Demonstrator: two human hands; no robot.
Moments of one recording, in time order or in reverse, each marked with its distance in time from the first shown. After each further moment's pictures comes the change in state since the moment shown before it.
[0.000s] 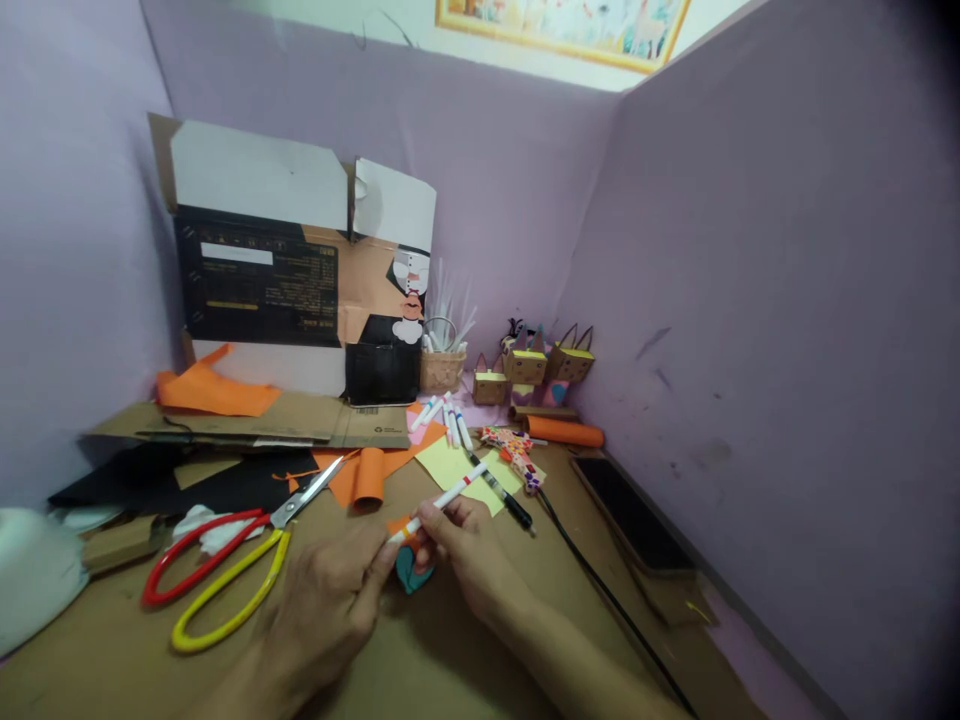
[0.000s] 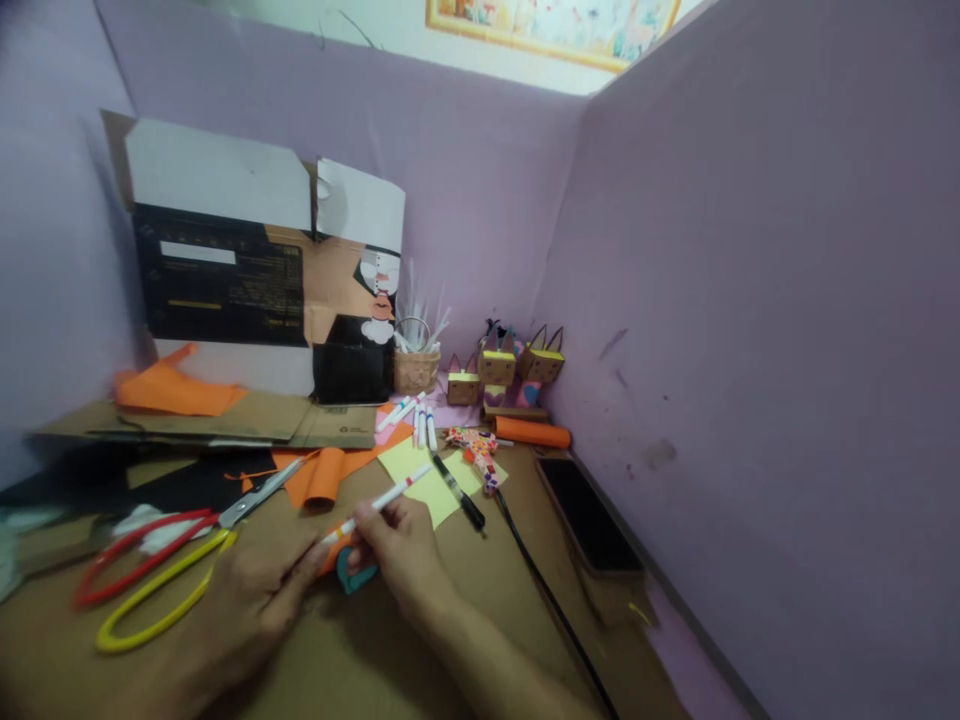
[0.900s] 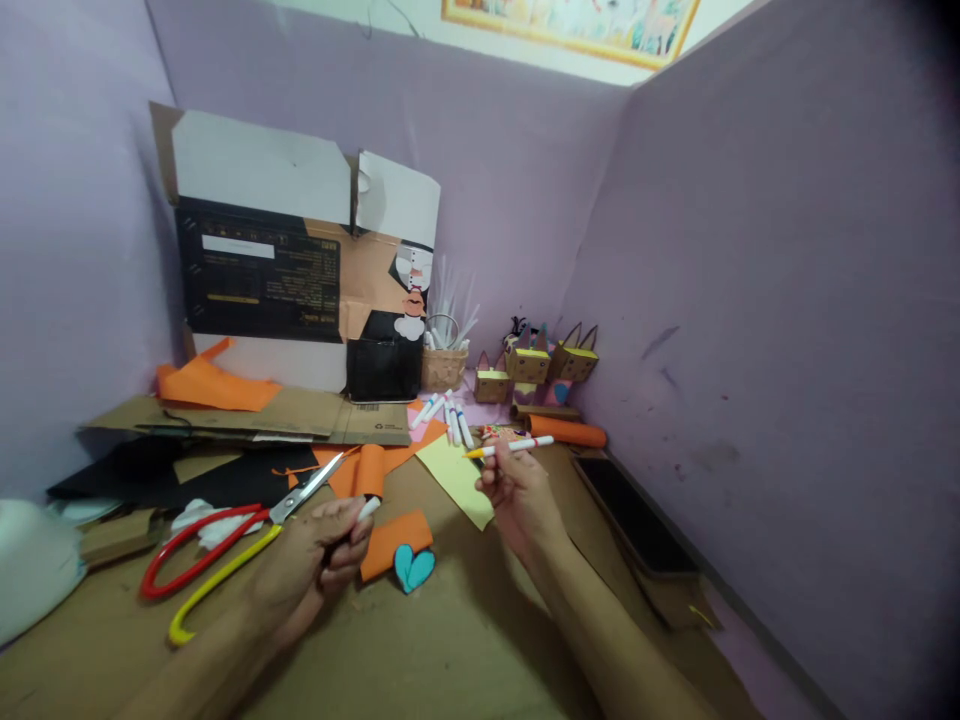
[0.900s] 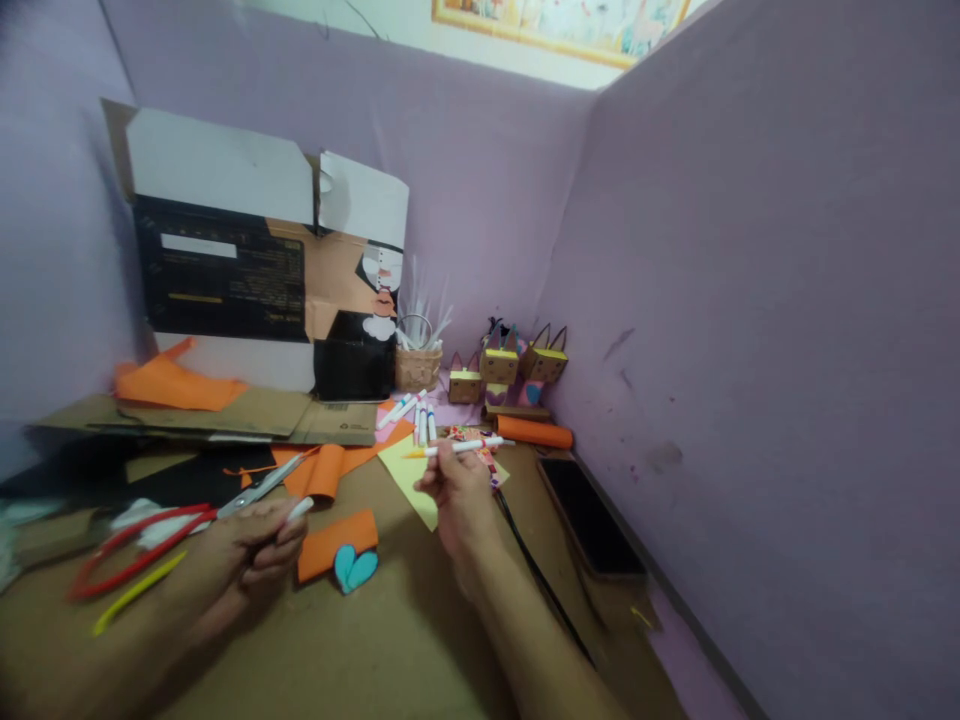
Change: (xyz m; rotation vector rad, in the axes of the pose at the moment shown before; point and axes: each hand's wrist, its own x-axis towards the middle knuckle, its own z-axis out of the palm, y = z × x) left_hand 0.021 -0.014 -0.011 -1.447 -0.203 -0.842; right_hand 0.025 -0.044 -0.043 0.327 0.237 -0.199
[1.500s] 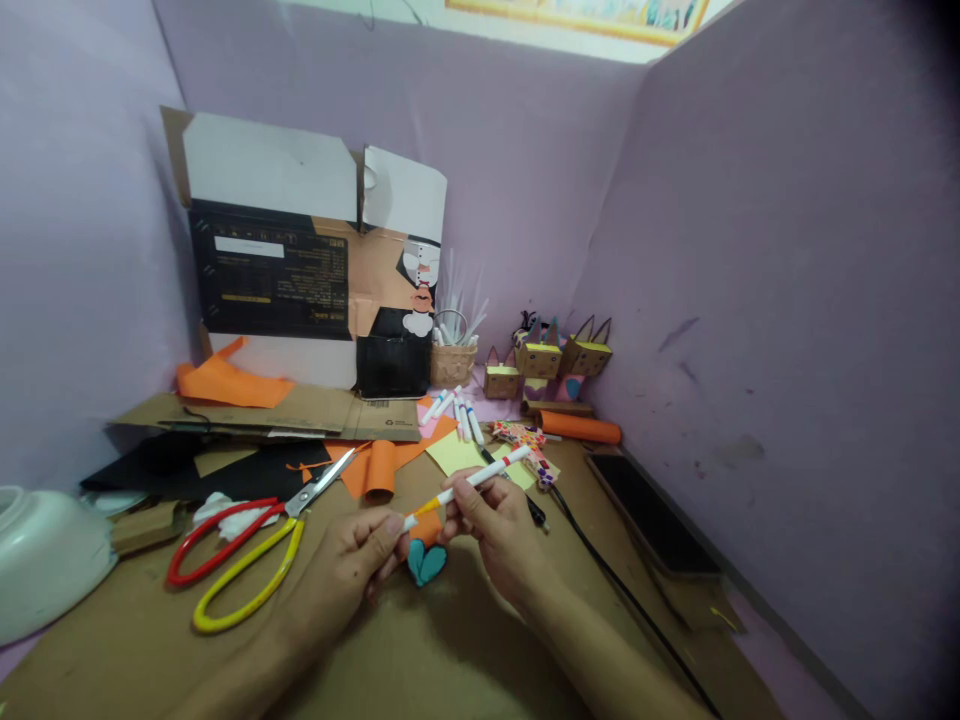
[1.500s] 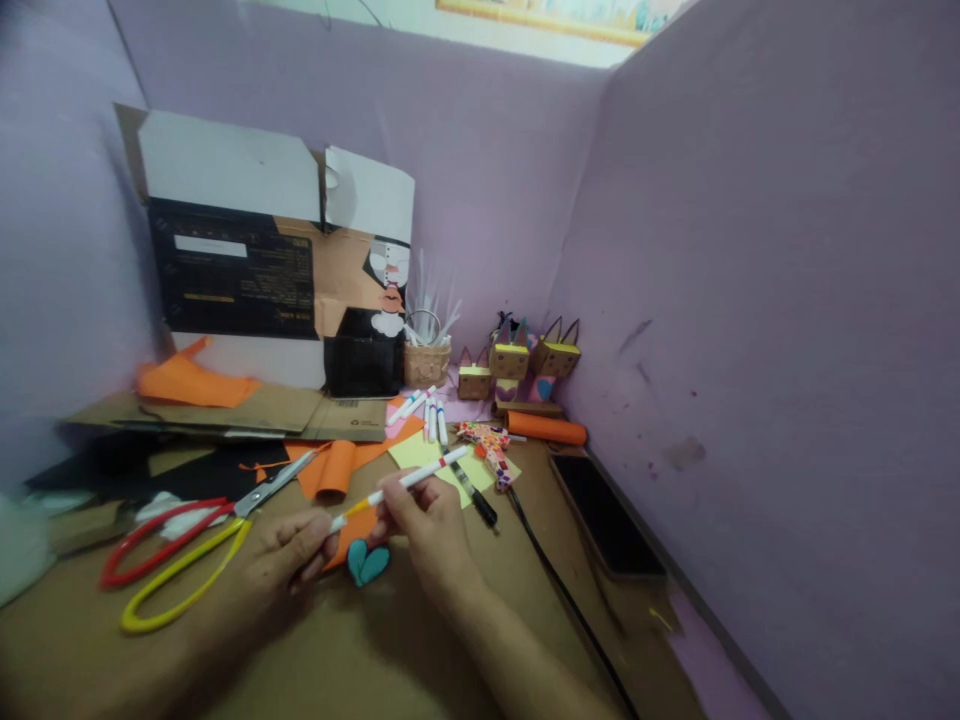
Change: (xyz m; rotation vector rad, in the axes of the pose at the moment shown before) left_hand -0.004 -0.018 0.012 0.484 -0.010 0.250; right_hand -0.039 0.028 0.016 -0.192 -0.255 0.066
